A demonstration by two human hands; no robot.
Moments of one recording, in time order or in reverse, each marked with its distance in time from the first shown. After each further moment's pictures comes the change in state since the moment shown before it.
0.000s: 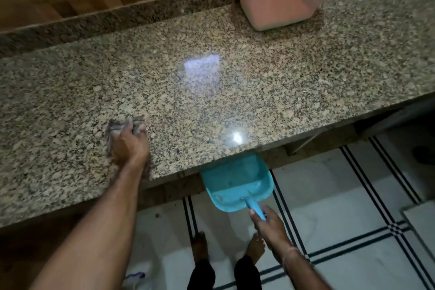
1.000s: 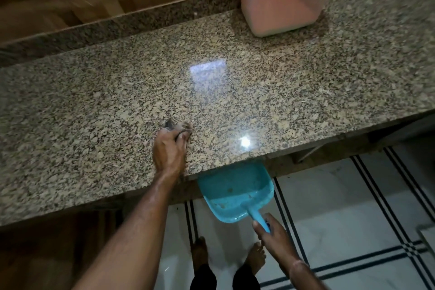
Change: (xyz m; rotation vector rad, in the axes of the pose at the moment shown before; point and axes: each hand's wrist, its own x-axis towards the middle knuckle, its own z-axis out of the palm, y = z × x) left_hand -0.090 0.072 0.036 -0.029 -0.130 0.278; right_hand 0.018 0.005 -0.051 -0.065 -0.140 -0.072
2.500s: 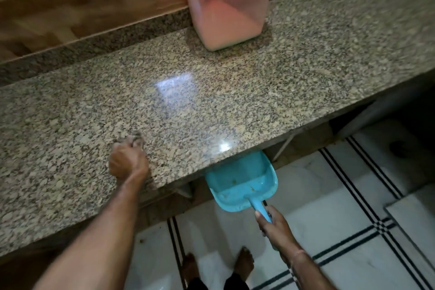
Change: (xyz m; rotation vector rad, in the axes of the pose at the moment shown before) left_hand 0.006 0.040 -0.002 0.151 0.176 -0.326; right_hand -0.011 0.010 -0.073 0.219 0.141 -0.041
